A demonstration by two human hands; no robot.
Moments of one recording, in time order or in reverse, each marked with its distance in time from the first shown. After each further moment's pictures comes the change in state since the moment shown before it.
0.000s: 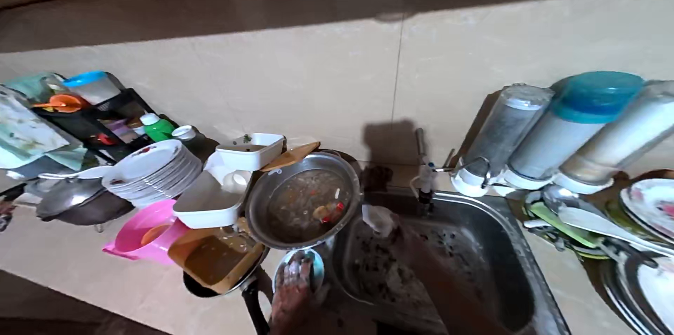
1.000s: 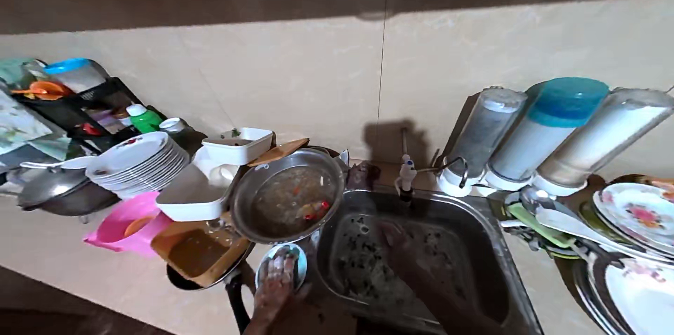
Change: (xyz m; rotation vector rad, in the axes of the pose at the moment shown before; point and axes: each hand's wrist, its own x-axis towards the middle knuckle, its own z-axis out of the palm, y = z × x) left_hand 0.000 -0.003 -0.010 0.008 -0.115 -0.013; right_hand -0.026 0.006 -0.025 -1.058 -0.049 -0.879
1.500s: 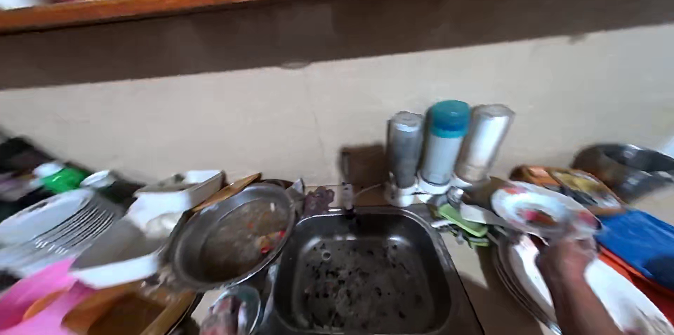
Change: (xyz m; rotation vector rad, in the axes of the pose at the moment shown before) left_hand -0.014 0.022 -0.023 -0.282 0.322 -0.028; right_hand -0.067 0.082 -0.333 0.415 1.213 0.485
